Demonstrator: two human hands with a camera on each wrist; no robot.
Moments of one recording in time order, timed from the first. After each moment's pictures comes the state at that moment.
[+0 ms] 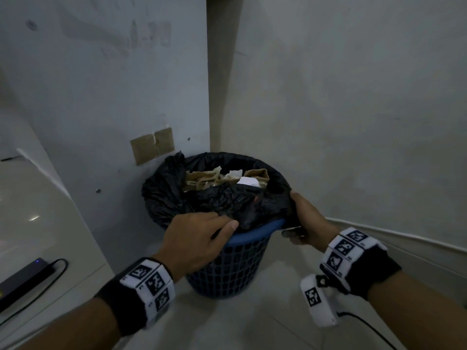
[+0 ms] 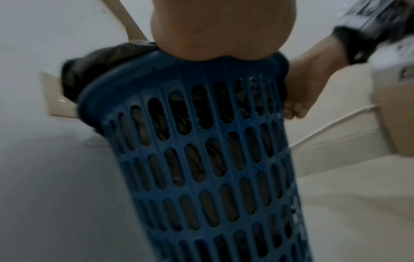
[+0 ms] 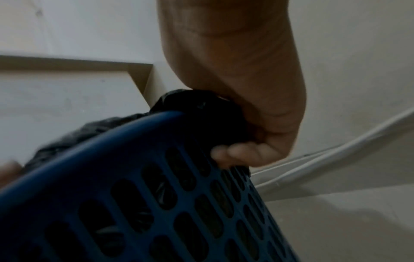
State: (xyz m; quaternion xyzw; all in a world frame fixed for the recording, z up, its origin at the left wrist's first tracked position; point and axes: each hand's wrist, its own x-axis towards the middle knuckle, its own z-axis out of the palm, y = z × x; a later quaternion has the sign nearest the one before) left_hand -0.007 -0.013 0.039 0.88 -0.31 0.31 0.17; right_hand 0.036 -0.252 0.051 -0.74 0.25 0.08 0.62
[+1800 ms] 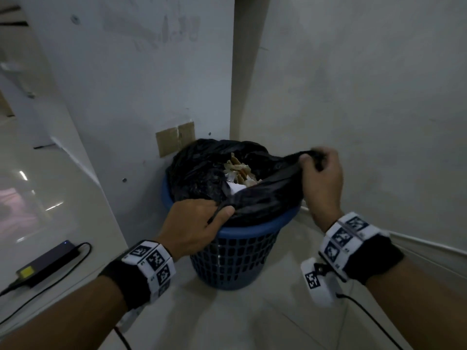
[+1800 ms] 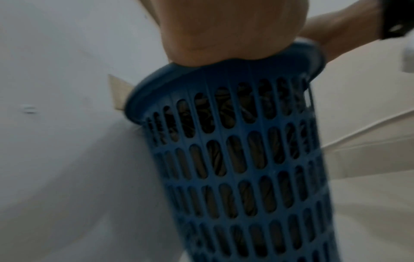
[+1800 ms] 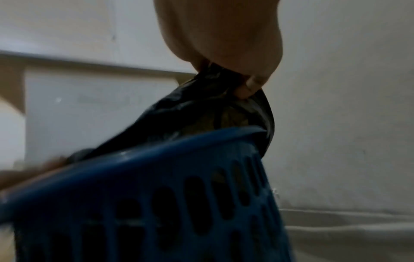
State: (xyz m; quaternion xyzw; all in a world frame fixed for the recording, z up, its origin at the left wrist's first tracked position) left_hand 0.005 0.027 0.040 0.90 -0.25 0.29 0.19; right_hand 0.051 -0.216 0.089 -0.74 0.04 -0.33 0.59
